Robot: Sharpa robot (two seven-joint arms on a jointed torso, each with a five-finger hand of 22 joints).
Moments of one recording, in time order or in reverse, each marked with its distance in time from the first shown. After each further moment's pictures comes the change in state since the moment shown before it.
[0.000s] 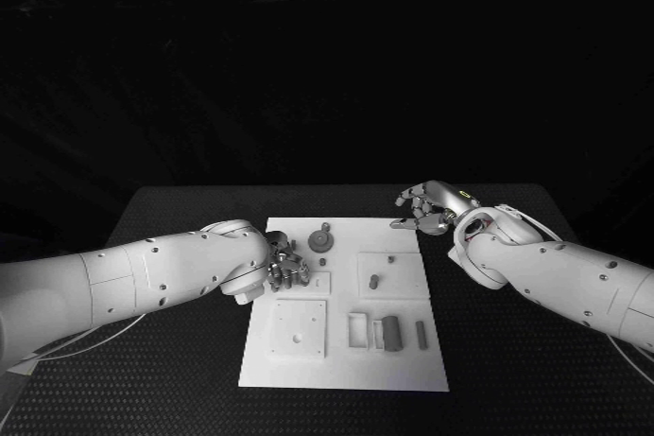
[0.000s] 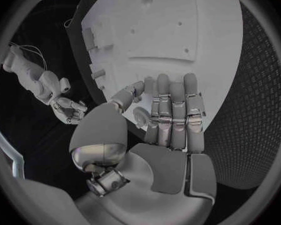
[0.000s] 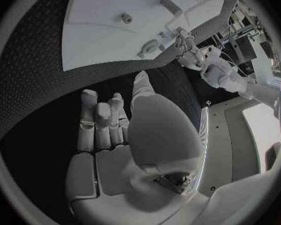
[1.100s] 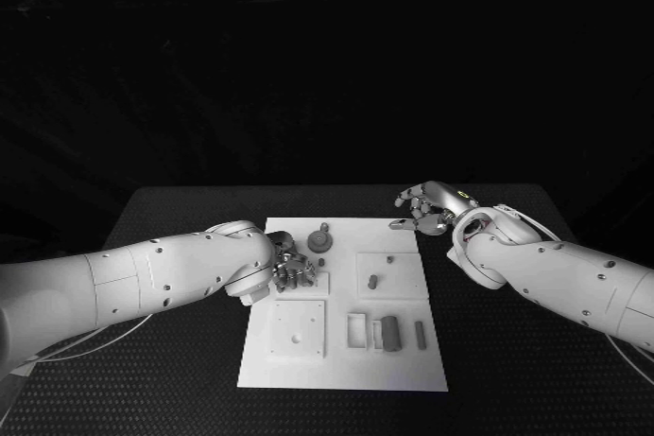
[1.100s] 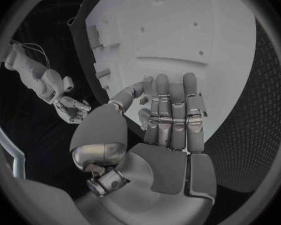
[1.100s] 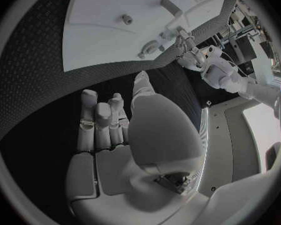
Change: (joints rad) left arm -0.001 0.017 0.001 0.002 0.015 -0.012 0.011; left_hand -0.003 0.003 -0.018 -0.029 0.043 0.022 -0.021 0.008 0.018 0.008 -0.007 0.038 0.014 0.006 -0.006 0.047 -0.012 0.000 0.021 -0.013 0.000 0.038; right arm -0.001 0.000 0.000 -0.001 0.000 0.005 -0.001; right_hand -0.004 -0.004 0.006 0.000 0.000 -0.003 -0.001 0.000 0.002 -0.003 -0.003 0.005 -0.001 0.000 0.000 0.000 -0.001 0.000 -0.003 0.003 0.000 0.000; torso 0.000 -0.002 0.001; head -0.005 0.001
